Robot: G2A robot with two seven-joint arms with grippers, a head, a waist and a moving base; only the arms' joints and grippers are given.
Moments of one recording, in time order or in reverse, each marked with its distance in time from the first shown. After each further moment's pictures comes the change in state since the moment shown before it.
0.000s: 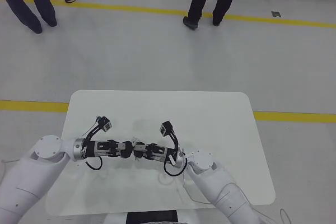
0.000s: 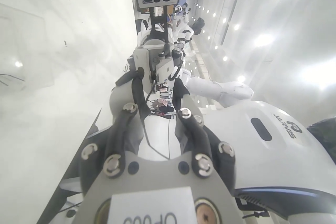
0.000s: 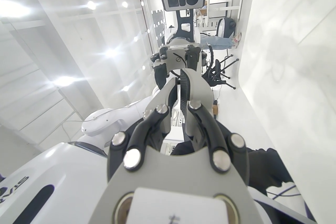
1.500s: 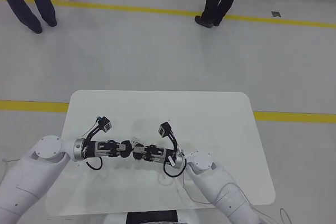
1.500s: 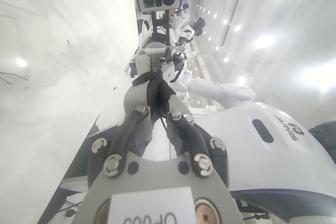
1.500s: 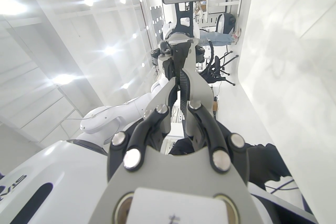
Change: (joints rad) left arm -0.008 0.015 0.027 0.004 -0.010 -0.008 0.020; right arm 0.010 0.003 -0.020 0.012 0.009 -0.003 0.010
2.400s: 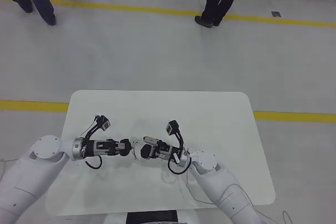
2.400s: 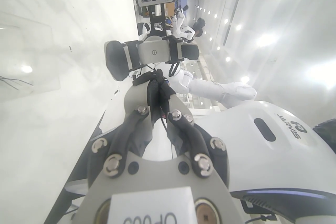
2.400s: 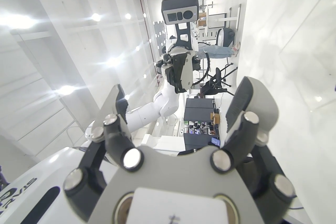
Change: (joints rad) left arm 0.001 0.007 -0.004 -0.006 0.004 -0.028 0.017; right arm -0.030 0.014 0.054 -0.011 0.012 -0.004 -0.045
